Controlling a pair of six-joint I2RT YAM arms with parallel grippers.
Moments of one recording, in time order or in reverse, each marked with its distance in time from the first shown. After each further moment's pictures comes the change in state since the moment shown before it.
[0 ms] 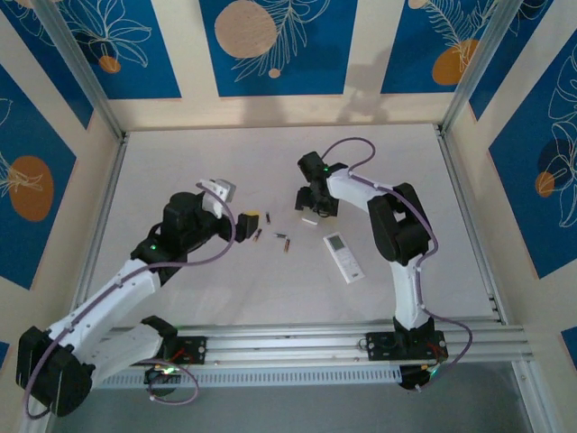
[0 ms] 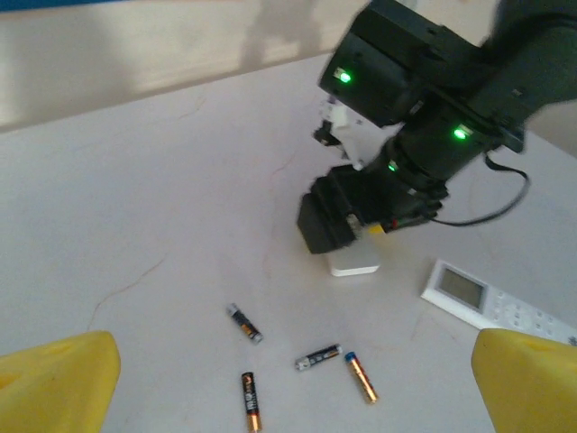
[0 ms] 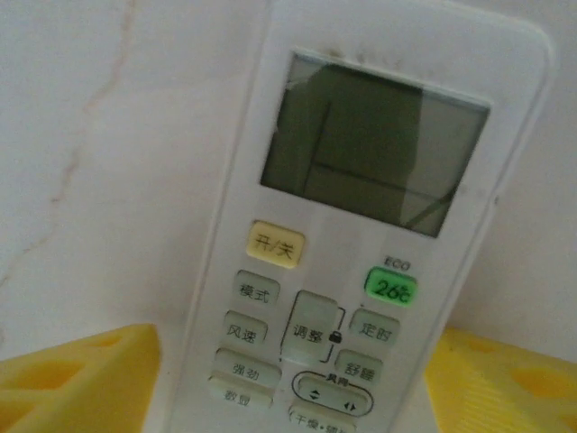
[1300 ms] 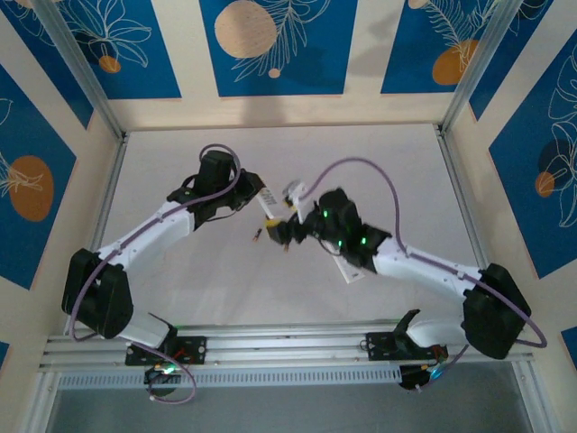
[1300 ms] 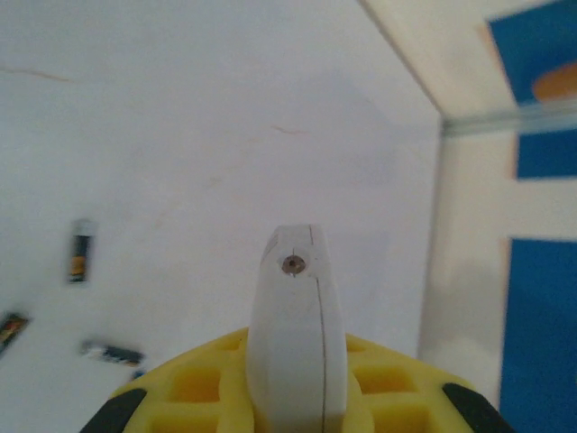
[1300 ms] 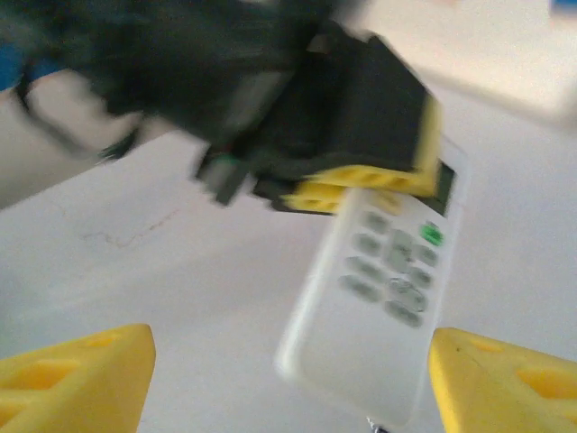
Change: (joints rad) left arm 0.038 0.470 0.403 -0.187 0.026 -1.000; right arm 0.324 -0.835 -0.768 0.932 -0.235 -0.695
